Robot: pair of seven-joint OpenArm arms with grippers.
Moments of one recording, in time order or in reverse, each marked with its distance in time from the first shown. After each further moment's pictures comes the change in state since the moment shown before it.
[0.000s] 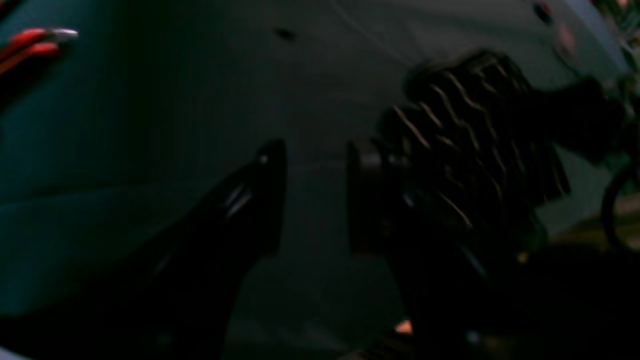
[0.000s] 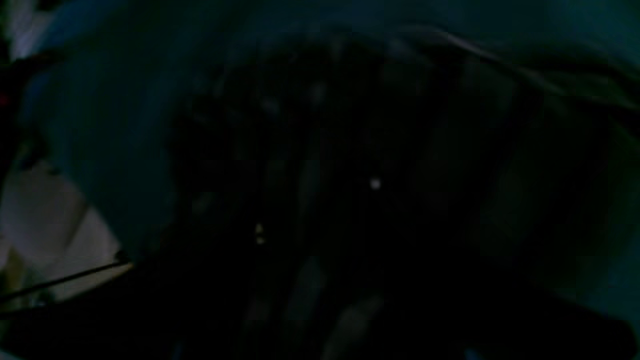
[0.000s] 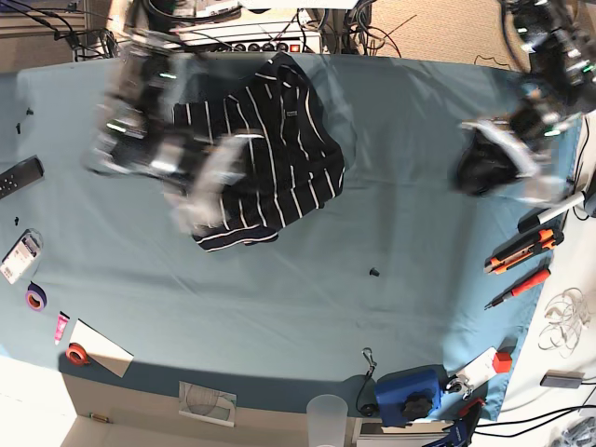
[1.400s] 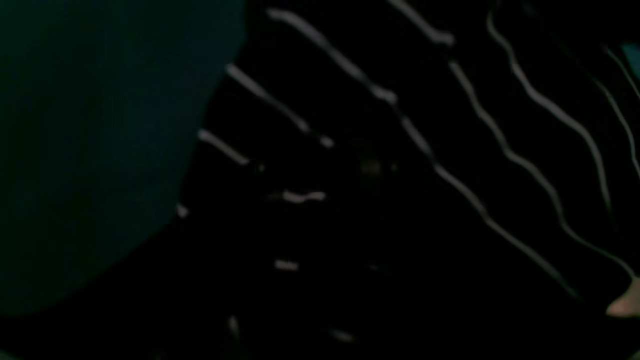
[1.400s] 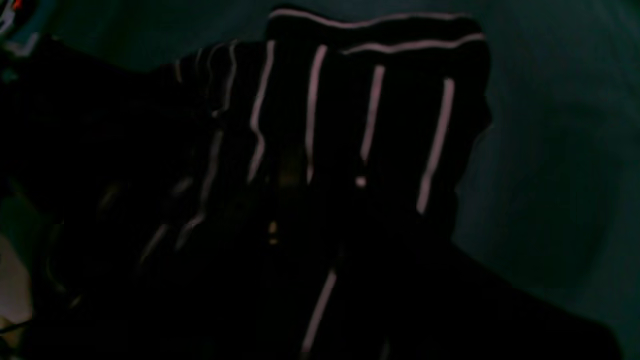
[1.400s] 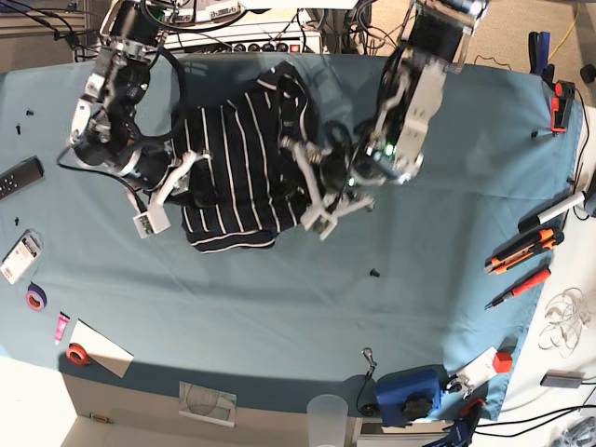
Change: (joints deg) left arm -20.0 7.7 47.8 -35.3 38.0 10.5 -26.3; right arm 3.2 0.0 5.8 -11.2 -7.2 1.6 8.2
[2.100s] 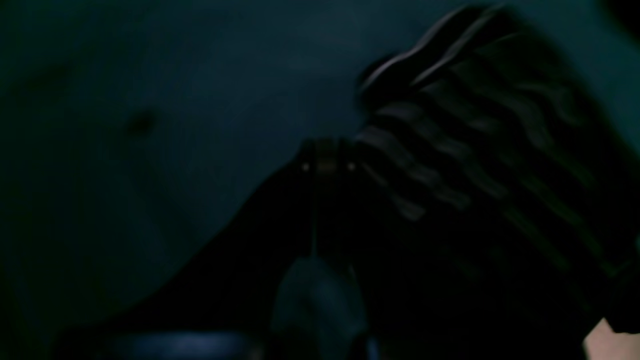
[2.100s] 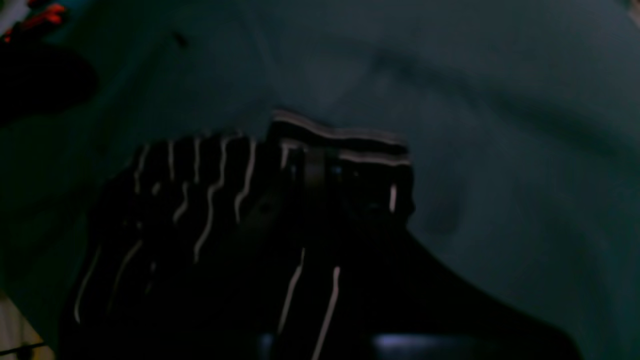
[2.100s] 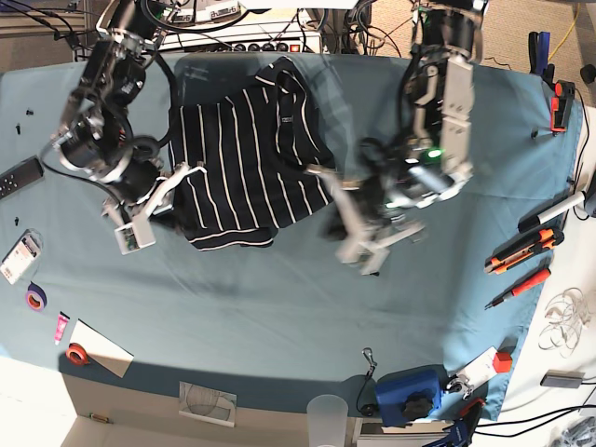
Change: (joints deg) left arm 3.0 0.0 -13.6 23.0 1.9 1.2 16.2; right arm -0.1 0.0 0.2 19.1 -1.8 -3.7 -2.2
